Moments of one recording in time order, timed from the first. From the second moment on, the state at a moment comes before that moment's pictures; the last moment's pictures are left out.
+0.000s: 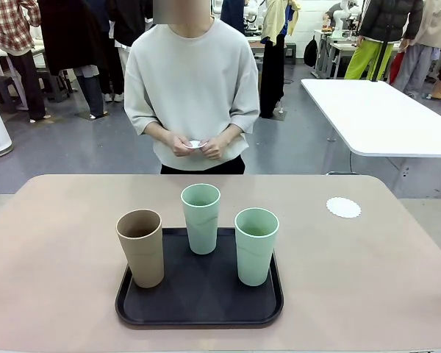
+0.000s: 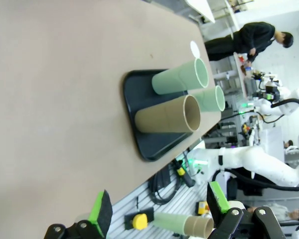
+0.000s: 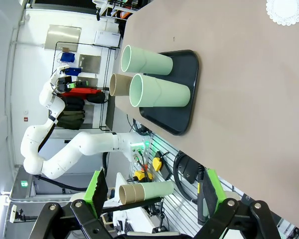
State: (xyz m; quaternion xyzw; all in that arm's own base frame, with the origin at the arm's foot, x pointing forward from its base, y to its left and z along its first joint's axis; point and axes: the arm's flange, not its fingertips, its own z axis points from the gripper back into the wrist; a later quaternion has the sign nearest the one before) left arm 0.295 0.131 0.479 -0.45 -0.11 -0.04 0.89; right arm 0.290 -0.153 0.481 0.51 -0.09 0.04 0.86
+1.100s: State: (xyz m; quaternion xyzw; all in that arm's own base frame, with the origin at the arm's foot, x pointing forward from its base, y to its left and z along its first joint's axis) left arm 0.296 0.131 0.479 -0.45 -0.11 -0.04 0.89; right arm 0.368 0.005 0.426 0.33 -0.24 0.40 0.82
